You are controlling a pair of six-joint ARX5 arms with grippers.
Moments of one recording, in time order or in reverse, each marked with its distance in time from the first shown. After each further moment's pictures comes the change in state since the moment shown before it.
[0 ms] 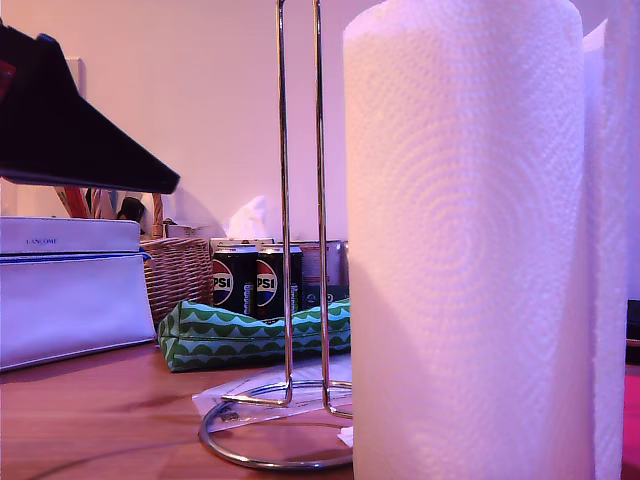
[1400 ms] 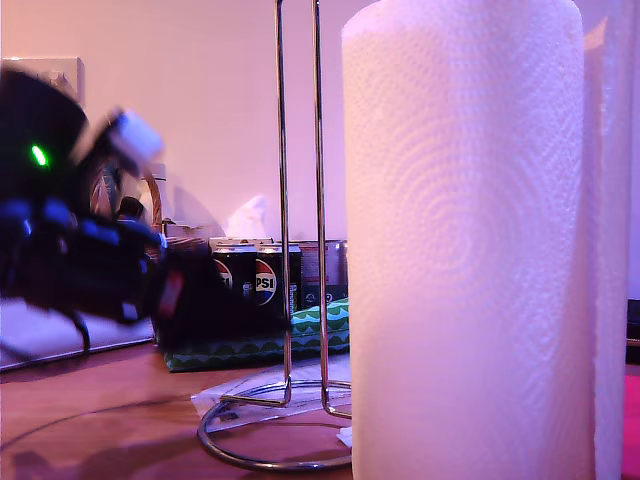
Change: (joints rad) left arm -0.003 0.882 0.064 0.810 0.092 -0.021; right arm 0.112 0.369 0.321 -0.309 -0.230 -0.154
